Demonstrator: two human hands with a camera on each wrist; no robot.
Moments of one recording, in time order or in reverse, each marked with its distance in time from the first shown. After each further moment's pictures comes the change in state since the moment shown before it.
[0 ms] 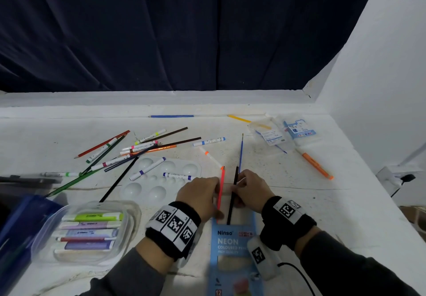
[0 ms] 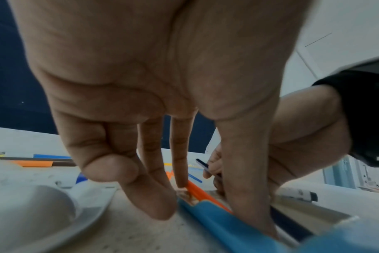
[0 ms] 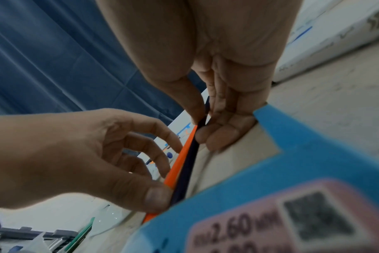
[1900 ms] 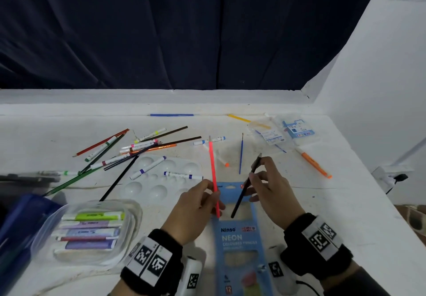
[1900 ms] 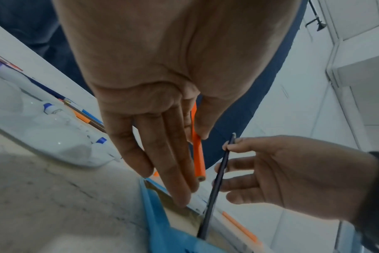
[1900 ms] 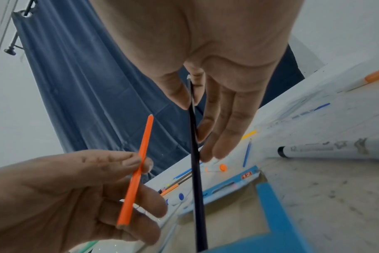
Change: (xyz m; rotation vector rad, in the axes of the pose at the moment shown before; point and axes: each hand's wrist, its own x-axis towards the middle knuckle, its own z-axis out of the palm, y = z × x) left_hand -0.048 -0.010 0.010 -0.847 0.194 0.134; right_hand -0.062 -0.017 -0.034 0.148 0.105 -0.345
